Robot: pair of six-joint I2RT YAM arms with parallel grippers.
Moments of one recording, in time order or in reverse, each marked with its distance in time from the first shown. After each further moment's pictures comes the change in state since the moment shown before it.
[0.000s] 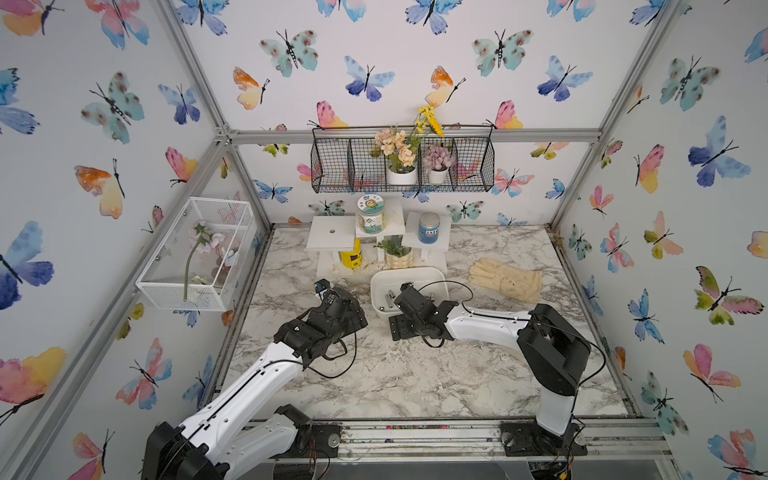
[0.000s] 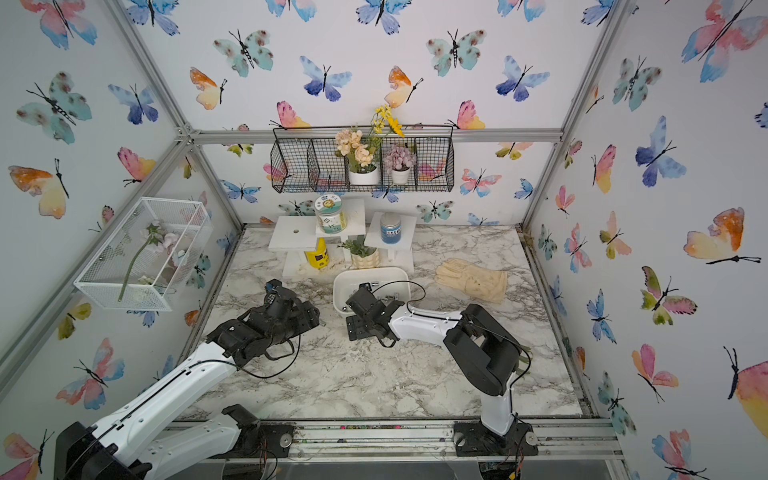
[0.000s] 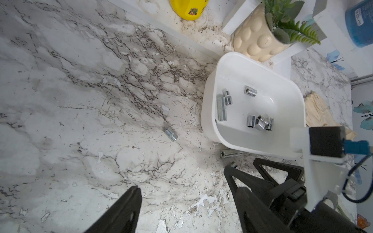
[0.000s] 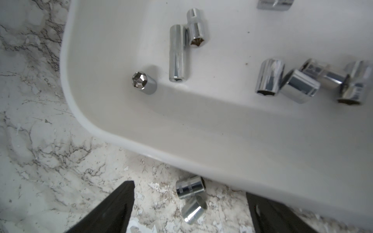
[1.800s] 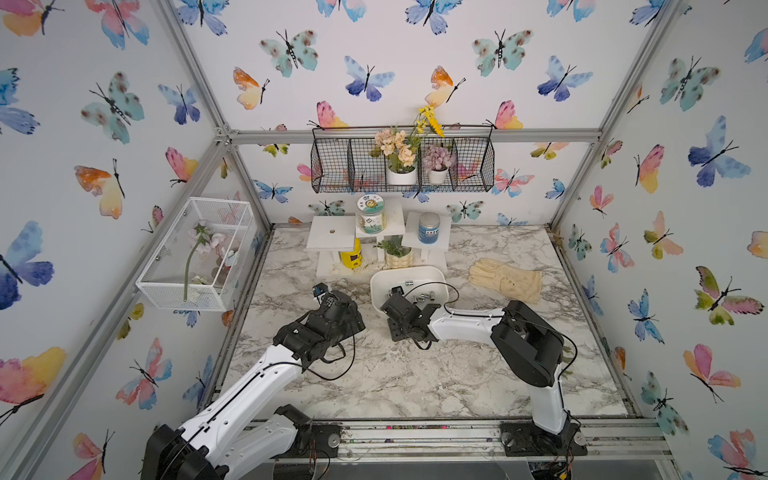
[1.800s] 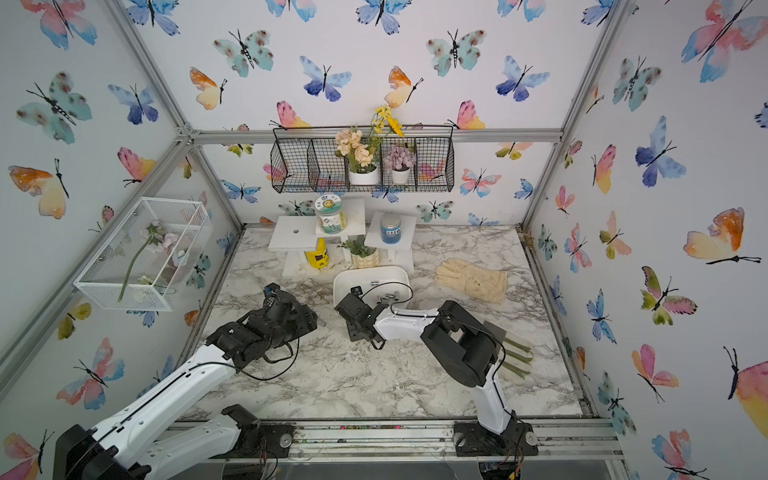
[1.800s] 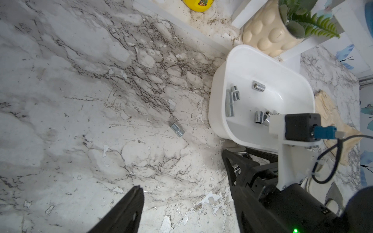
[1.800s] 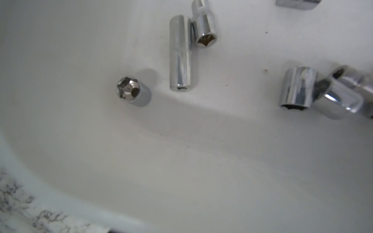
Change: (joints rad) left arm 0.013 -0.015 -0.032 -0.007 0.008 -0.014; right arm 0.045 0.136 0.084 0.004 0.111 -0.023
